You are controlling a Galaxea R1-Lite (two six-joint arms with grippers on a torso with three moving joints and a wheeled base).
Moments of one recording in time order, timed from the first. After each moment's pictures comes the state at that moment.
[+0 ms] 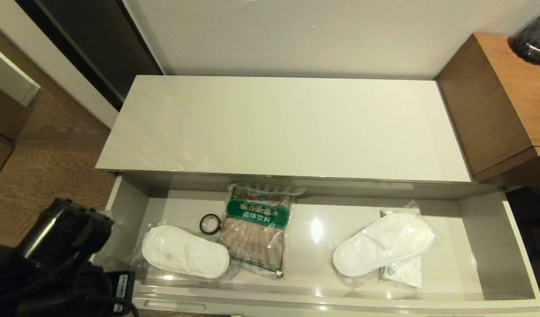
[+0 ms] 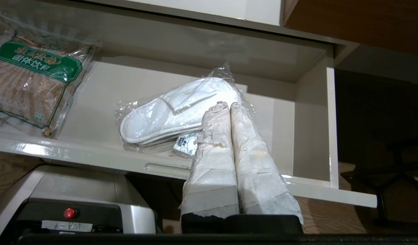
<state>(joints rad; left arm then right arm) -0.49 1.30 -0.66 0.40 0.32 -0.50 0.00 0.00 0.00 -0.06 0.03 -0.15</state>
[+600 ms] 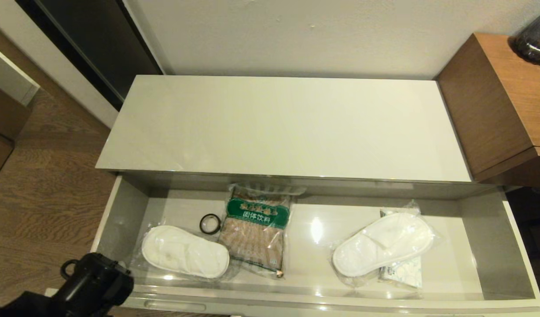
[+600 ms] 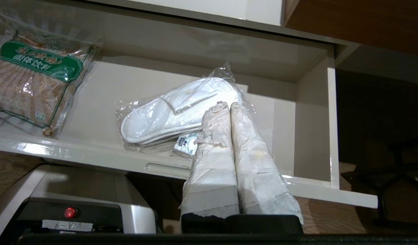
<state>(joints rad) -0.50 1.44 -0.38 0.12 0.26 -0.55 0.00 0.00 0.00 -0.06 0.03 -0.15</state>
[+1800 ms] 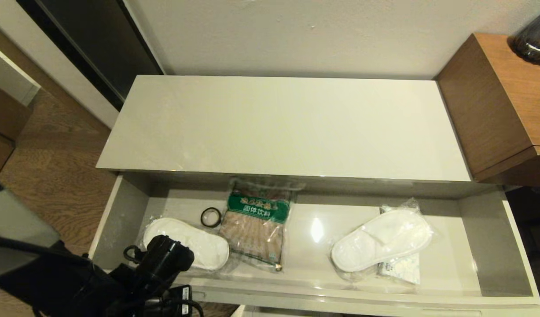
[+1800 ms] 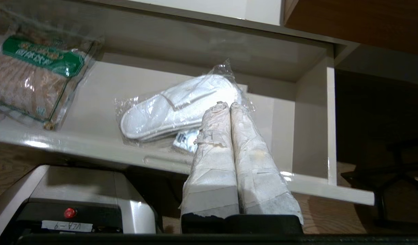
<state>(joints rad) -0.48 1.86 -0.48 -0.25 0.26 -0.62 0.00 0.00 0.00 -0.06 0.03 -0.15</state>
